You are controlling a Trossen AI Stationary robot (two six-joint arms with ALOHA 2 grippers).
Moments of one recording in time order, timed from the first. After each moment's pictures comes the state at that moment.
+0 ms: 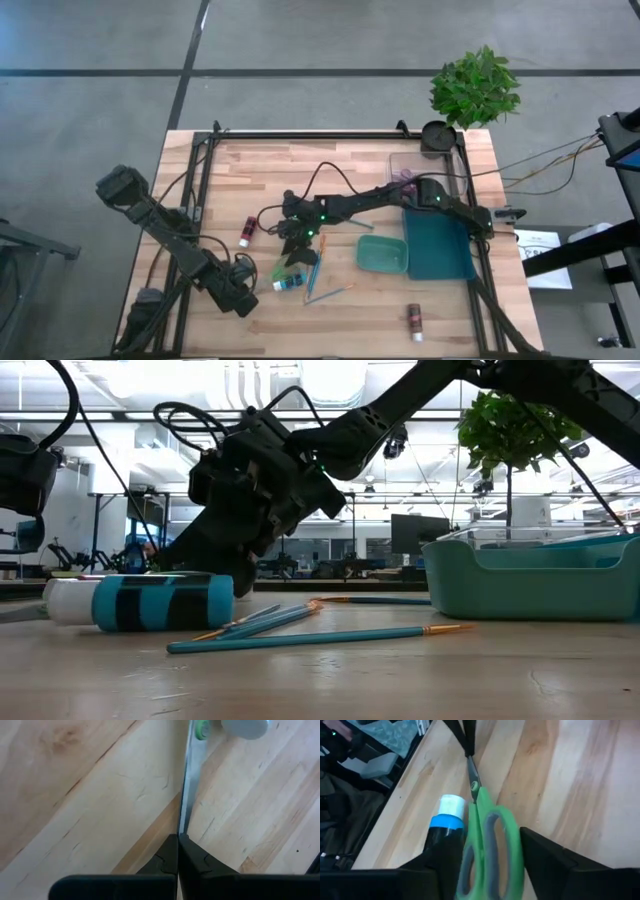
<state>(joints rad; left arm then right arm) -0.77 1.51 0.58 -0.30 -0.11 -1.56 -0.02 2.41 1.72 -0.05 -0.73 0.16</state>
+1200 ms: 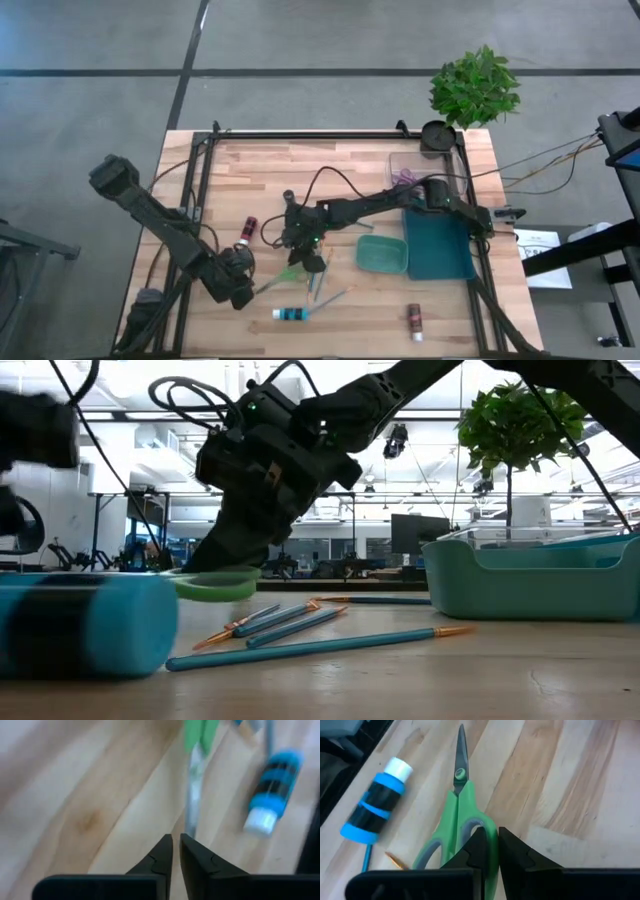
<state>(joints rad) -0.76 1.30 0.56 -0.34 -0.27 -1.33 0.02 2.32 1.69 -0.21 -0.55 -0.04</state>
